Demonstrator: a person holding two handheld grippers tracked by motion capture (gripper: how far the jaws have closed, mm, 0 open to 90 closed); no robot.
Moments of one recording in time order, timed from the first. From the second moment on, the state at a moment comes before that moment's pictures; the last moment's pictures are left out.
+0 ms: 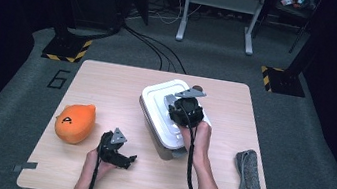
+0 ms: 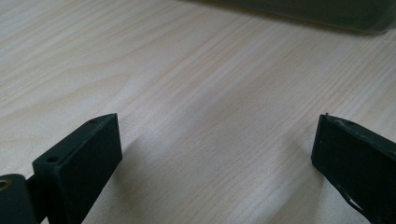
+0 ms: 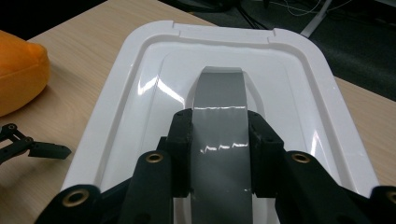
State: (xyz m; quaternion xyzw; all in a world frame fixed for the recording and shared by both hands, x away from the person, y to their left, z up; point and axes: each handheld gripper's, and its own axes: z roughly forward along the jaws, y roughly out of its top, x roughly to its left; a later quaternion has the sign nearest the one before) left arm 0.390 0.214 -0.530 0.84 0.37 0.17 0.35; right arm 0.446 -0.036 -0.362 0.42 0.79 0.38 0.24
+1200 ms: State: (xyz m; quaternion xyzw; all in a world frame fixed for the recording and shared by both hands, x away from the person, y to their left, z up) left arm 0.389 0.214 -0.531 0.84 0.38 0.17 0.35; right arm 0.464 -0.118 -0.338 0.46 0.75 0.38 0.28
